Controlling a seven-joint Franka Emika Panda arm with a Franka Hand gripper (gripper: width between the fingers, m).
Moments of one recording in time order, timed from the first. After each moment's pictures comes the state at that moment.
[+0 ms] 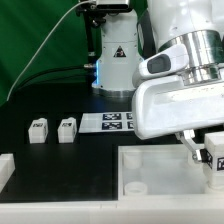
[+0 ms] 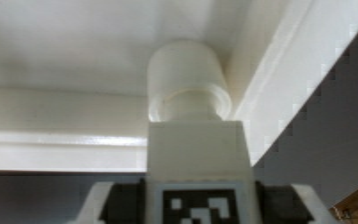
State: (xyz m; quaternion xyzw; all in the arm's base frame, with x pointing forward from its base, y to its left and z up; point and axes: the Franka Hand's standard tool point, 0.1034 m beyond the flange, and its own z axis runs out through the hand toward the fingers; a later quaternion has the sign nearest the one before) arm 0.611 0.113 0.067 -0.96 -0.08 -0.27 0.06
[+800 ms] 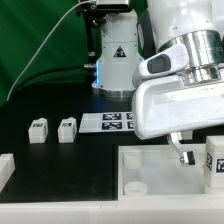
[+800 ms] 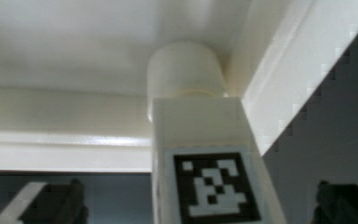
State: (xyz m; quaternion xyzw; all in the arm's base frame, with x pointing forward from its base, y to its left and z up) arm 0.611 0.113 0.067 -0.96 -0.08 -0.27 0.06
